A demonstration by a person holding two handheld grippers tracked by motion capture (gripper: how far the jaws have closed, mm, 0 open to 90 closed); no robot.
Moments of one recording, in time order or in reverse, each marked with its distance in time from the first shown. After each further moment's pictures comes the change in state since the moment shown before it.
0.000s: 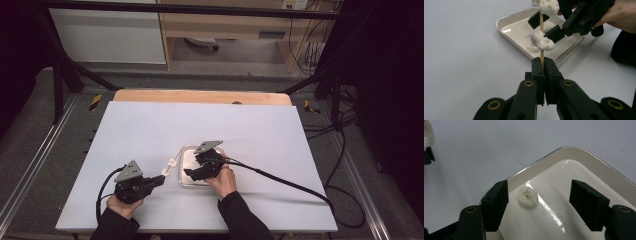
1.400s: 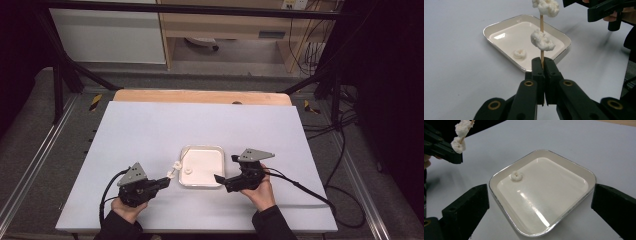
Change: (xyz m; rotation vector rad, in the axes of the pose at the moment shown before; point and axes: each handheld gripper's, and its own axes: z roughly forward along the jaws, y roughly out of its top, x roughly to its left) left arm -0.015 0.004 0.001 -0.028 -0.034 0.020; right arm -0.020 -0.058 -0.100 -0.237 -0.020 0.097
